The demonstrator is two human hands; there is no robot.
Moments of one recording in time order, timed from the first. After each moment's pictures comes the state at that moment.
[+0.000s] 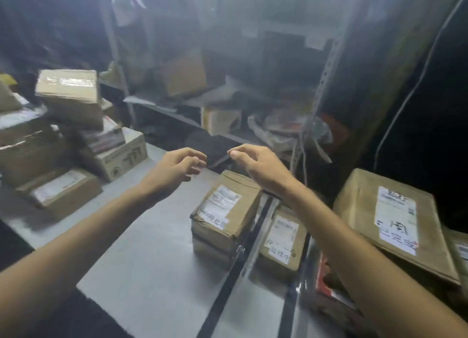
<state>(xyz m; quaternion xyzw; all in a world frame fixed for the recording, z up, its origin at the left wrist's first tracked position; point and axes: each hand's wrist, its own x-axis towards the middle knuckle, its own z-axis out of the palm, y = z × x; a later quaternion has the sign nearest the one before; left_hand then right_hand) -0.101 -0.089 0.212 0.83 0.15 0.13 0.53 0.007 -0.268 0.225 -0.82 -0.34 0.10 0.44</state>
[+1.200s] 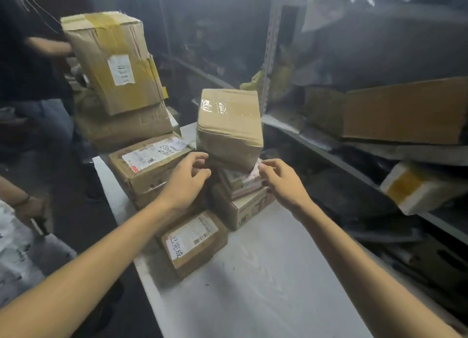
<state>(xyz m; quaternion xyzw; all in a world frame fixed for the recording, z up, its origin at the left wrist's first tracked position) -0.097 0.385 0.165 0.78 0.35 0.25 0.44 0.071 0.251 0.153 -0.78 -0.33 0.21 0.49</state>
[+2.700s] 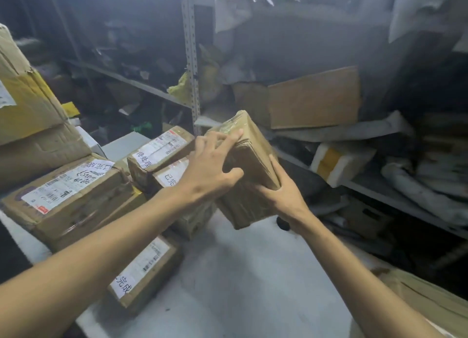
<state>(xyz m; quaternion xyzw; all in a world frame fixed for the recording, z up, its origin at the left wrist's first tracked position) 0.028 0.315 0.195 0.94 0.09 0.20 0.25 0.117 0.151 0.139 -0.79 -0.23 0.17 0.54</state>
